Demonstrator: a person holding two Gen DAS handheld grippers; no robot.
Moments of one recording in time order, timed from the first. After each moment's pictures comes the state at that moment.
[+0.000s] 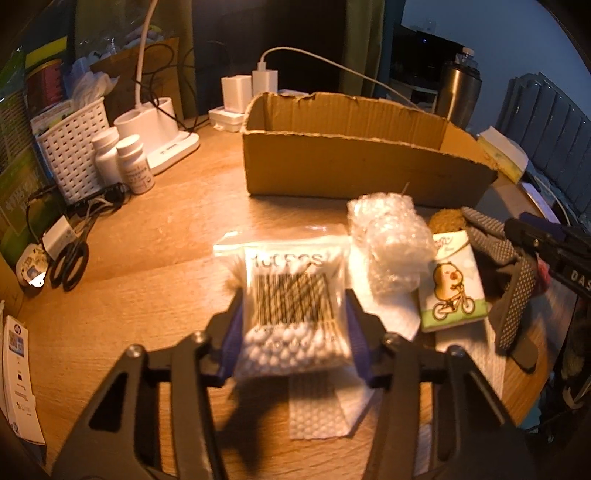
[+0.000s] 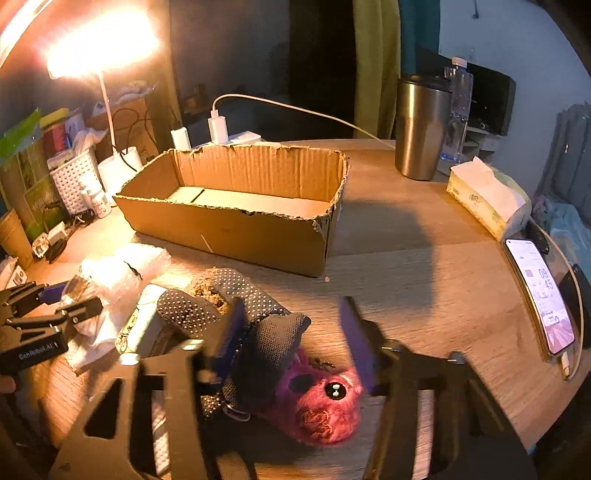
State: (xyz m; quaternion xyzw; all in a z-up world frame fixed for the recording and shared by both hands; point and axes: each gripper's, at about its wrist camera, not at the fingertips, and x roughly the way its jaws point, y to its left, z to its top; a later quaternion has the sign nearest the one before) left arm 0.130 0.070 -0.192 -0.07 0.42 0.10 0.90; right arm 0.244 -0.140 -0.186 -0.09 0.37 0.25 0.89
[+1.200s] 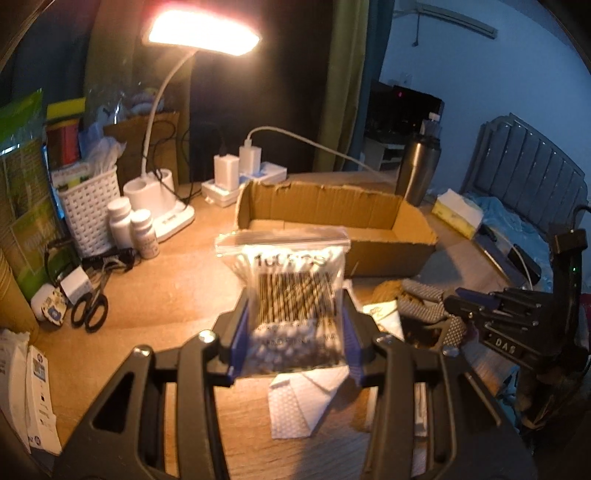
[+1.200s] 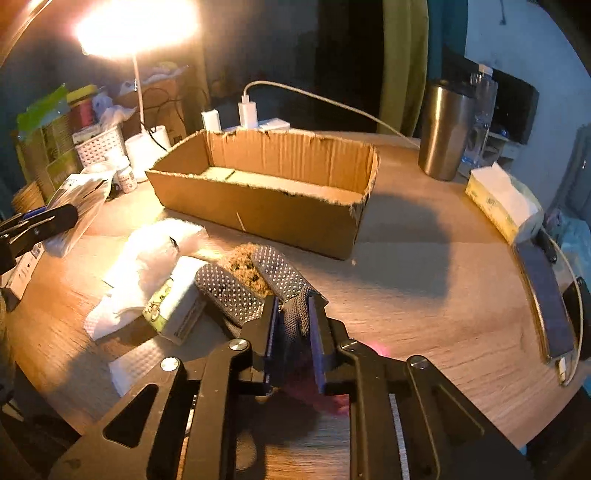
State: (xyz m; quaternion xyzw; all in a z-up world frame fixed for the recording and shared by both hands) left arm 0.096 0.067 -0.116 -0.09 0.31 0.06 0.94; right arm 0.221 -0.132 -0.183 -0.12 0.37 0.29 0.87
